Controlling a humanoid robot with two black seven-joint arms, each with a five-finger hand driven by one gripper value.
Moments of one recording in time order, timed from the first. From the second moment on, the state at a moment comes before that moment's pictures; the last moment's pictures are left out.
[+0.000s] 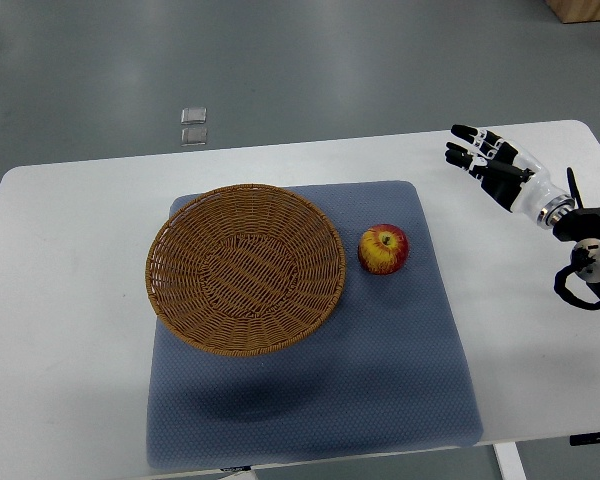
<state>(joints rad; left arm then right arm) 0.00 0.00 -0.09 -0.17 0.07 0.03 0.14 0.75 -0.34 0.54 0.51 -0.11 0.46 0.35</state>
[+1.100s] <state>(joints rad) 0.00 0.00 -0.09 -0.17 0.07 0.03 0.14 0.73 -0.37 0.53 0.53 -0.20 0.49 0.36</state>
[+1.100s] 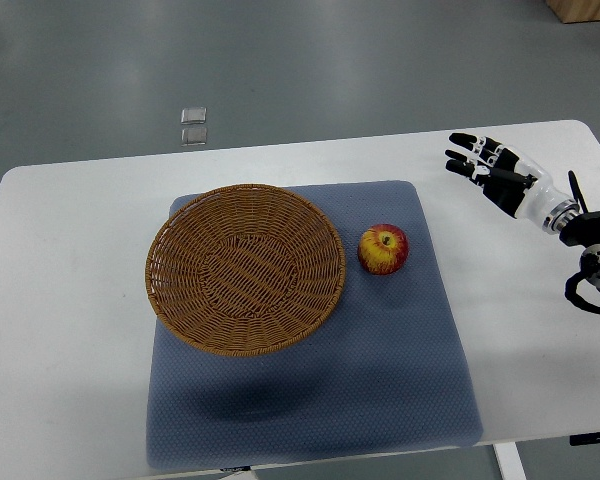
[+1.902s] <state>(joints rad) 0.00 0.00 -0.09 -0.17 0.07 0.03 0.14 0.75 -0.42 0.51 0.88 -1.09 0.33 0.44</state>
